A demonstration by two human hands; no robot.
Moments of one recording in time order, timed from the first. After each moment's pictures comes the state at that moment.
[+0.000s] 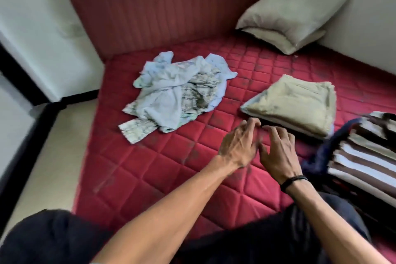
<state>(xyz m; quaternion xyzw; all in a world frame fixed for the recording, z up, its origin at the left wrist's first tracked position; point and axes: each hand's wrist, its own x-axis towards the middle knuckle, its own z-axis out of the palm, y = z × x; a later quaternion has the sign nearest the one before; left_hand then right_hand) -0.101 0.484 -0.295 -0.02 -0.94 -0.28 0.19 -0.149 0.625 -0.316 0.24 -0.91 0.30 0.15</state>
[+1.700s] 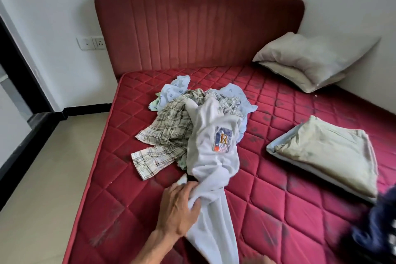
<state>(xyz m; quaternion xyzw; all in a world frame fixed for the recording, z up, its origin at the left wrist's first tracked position) 0.012 0.288 -0.364 0.14 -0.94 -0.21 0.23 -0.067 0.549 -0.384 0.20 -0.75 0.53 -0.34</state>
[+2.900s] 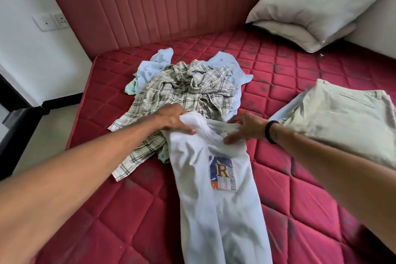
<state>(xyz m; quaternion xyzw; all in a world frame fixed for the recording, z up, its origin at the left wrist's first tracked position) -0.213 0.184 -0.280 0.16 -0.96 -0.17 -0.13 -0.346 0.432 -0.322 0.35 -0.88 0.23 -0.23</state>
